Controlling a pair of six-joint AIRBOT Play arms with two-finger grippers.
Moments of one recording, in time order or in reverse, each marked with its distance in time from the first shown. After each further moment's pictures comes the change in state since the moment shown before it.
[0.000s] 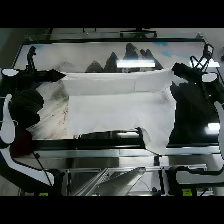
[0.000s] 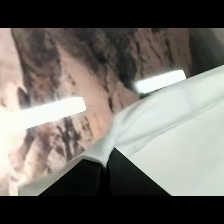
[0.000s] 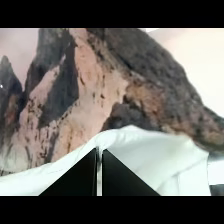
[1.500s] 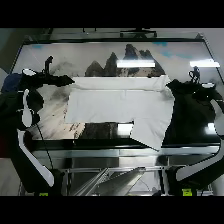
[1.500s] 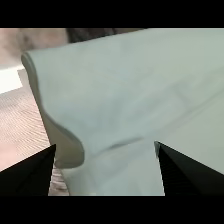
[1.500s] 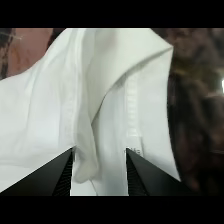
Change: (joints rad) left arm -0.019 -0.332 0.347 0.136 -0.126 -0.100; right arm -0.186 -0.272 0.086 0.109 0.378 -0.124
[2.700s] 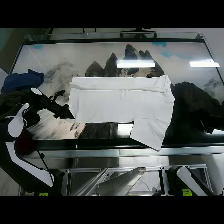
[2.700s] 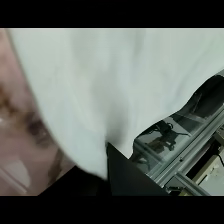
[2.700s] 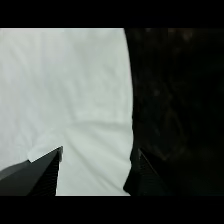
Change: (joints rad) left arm -0.026 0.293 -0.663 0.252 -0.285 -0.200; right arm -0.433 0.763 -0.591 -0.331 0.497 0.323
